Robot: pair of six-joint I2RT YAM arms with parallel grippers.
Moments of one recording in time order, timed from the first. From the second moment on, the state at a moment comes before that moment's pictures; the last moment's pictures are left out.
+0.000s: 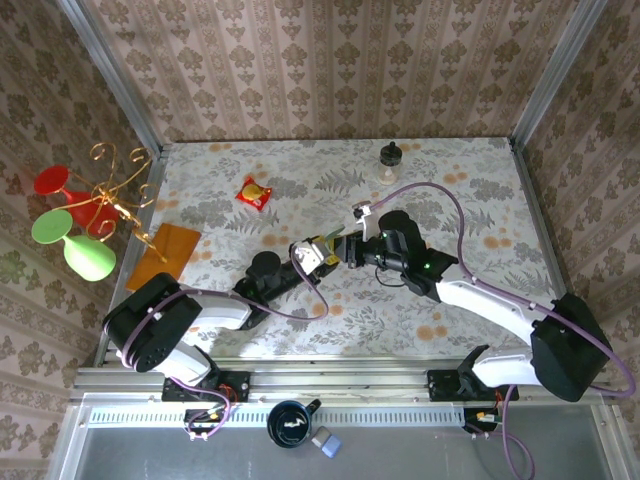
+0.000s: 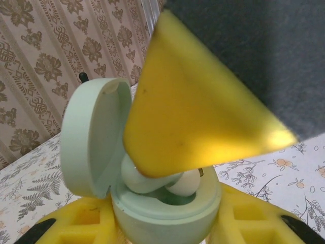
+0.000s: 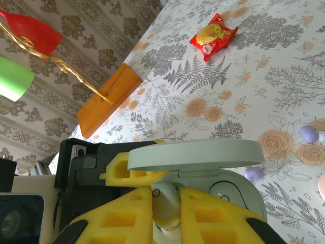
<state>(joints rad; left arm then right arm) -0.82 1.50 0.40 1.05 0.19 0.24 0.67 1.30 0.78 0.12 -0.24 0.51</state>
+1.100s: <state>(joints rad) -0.81 1.50 0.41 1.07 0.23 0.26 0.68 1.12 0.77 0.07 -0.16 0.49</state>
